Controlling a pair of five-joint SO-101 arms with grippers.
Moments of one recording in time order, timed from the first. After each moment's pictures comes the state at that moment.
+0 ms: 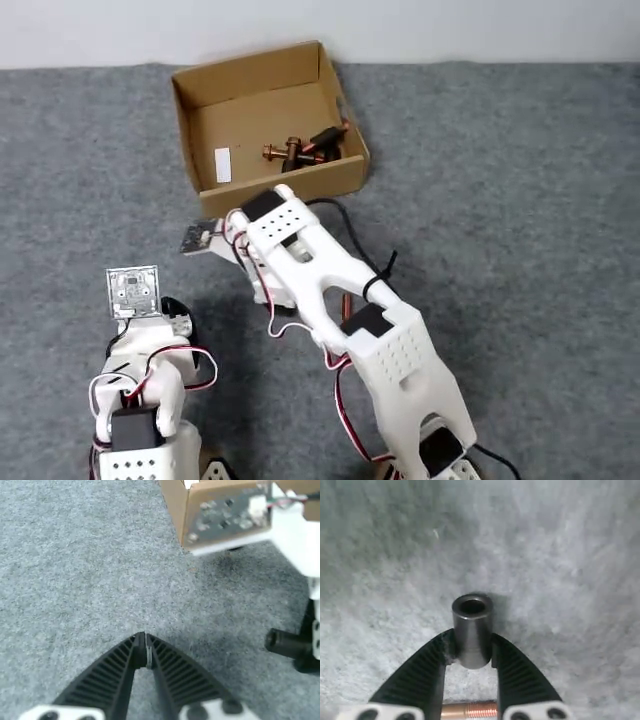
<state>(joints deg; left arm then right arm) -9.9 -103.5 96.8 60.6 8.2 -41.1 41.7 -26.8 88.9 41.1</state>
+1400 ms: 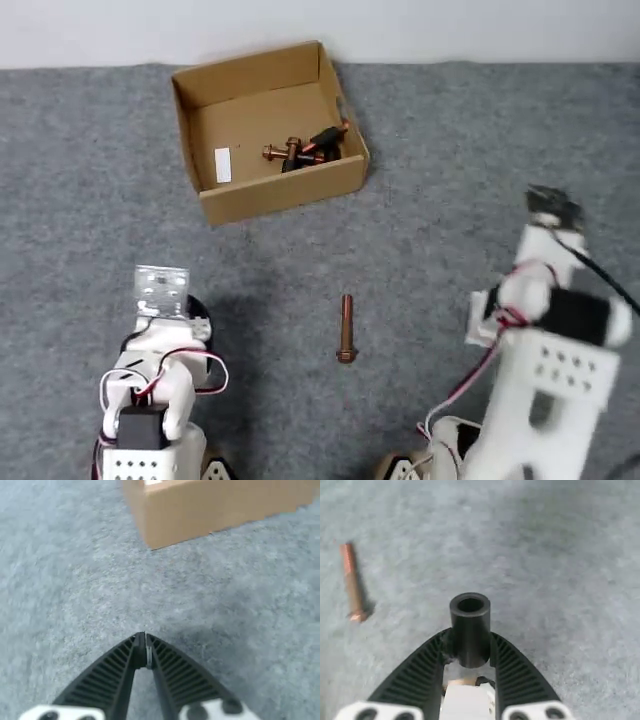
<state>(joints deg) -2.3 -103.5 96.8 60.3 2.1 17.4 -48.9 32.1 98.2 5.4</state>
